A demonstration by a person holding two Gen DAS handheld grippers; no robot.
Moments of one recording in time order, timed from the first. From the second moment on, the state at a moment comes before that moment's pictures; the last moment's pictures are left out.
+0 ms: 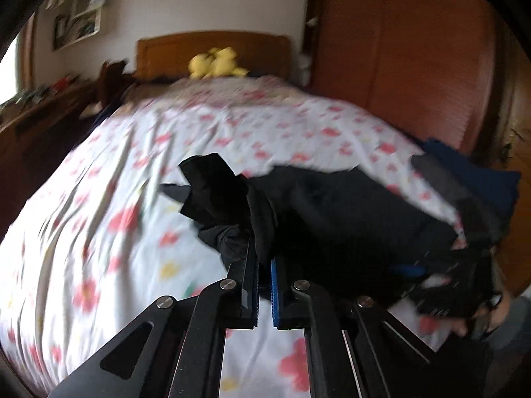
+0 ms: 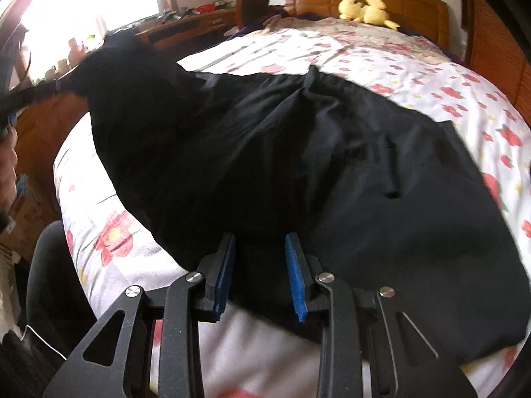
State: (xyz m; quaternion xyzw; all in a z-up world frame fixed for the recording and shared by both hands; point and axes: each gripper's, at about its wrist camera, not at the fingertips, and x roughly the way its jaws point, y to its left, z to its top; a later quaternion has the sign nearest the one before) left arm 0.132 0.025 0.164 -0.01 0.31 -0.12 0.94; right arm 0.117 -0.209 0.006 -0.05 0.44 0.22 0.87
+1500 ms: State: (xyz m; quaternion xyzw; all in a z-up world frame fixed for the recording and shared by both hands) left arm 0.139 -0.035 0.191 -0.02 0.27 -0.25 0.93; right arm 0.094 -0.275 0.138 -0.04 0.32 0.15 0.93
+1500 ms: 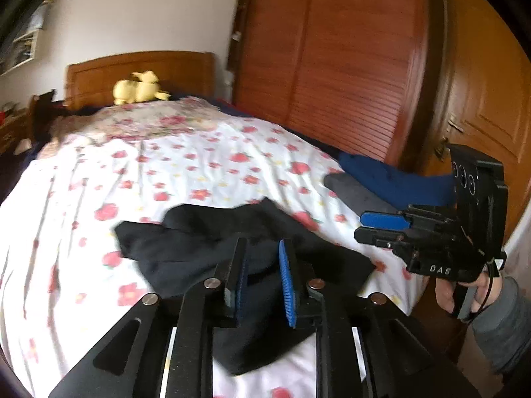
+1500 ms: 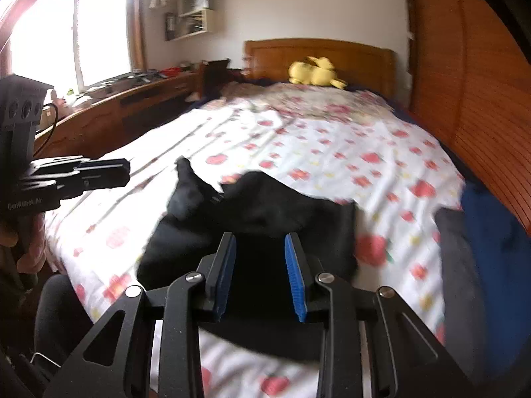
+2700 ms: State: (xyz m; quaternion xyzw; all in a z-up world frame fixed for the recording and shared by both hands) left arm 0.133 0.025 0.133 -0.03 0.33 -0.18 0.93; right arm 0.083 -0.296 0.148 -0.04 0.32 0.13 0.94
